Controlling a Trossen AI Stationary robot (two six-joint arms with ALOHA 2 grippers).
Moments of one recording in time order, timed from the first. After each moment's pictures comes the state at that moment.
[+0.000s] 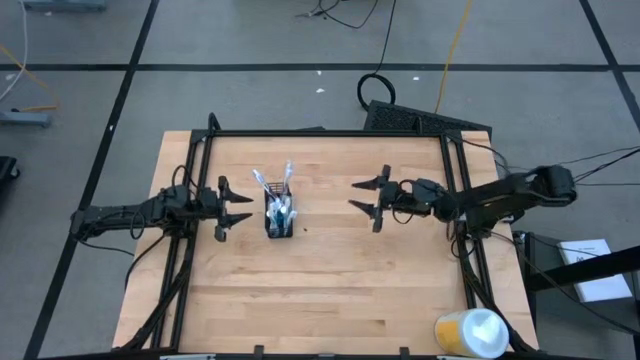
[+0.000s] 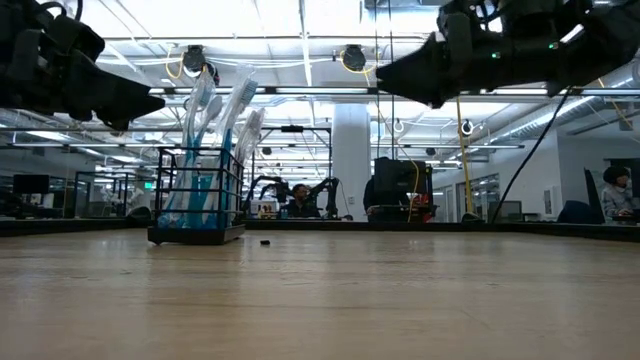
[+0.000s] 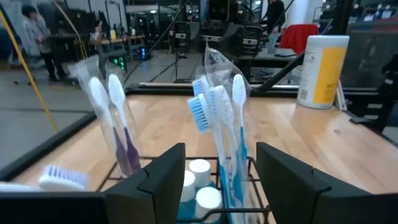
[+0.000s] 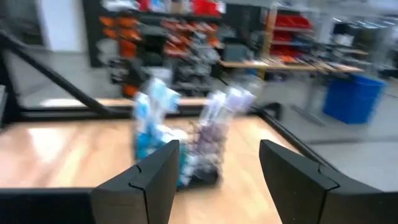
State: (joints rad) left arm 0.10 0.07 0.02 0.02 0.06 0.01; right arm -0.05 1.30 0.41 0.91 0.12 -0.05
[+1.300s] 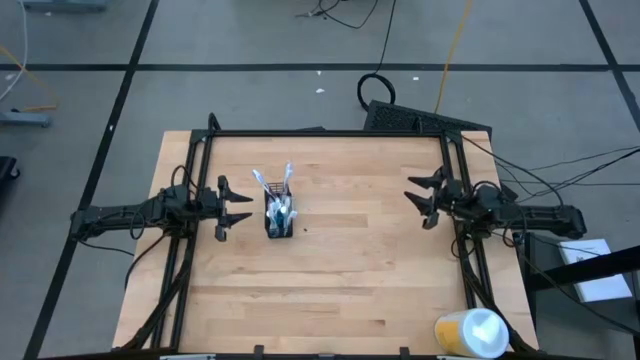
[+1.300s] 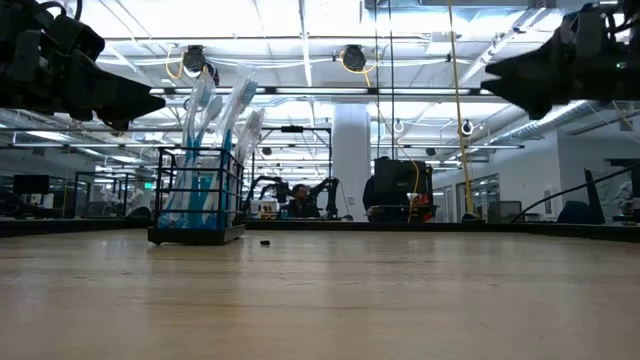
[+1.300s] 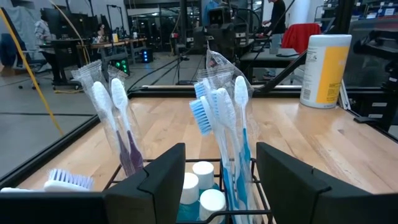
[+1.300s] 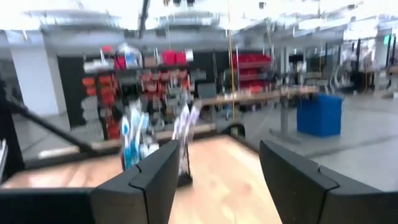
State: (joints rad) left arm 0.10 0.07 0.01 0.03 0.05 0.04; right arm -0.06 0.08 0.02 0.28 0.26 0.02
